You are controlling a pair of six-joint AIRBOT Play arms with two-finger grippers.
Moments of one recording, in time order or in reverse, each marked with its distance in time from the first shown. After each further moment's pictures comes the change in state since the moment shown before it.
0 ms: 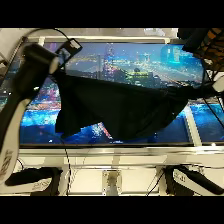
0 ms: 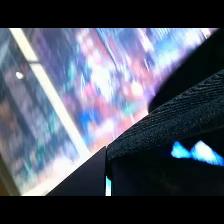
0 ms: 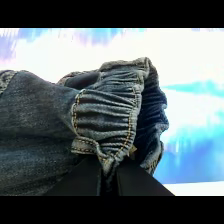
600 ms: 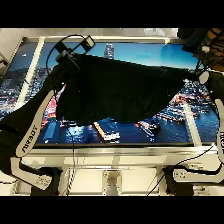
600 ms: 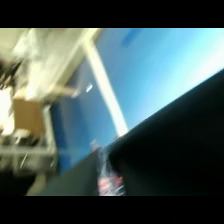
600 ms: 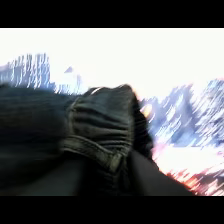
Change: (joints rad) left arm 0.050 -0.221 0.007 0.448 0.576 -0.290; right arm -0.004 -0.248 0.168 -0.065 -0.453 0.030
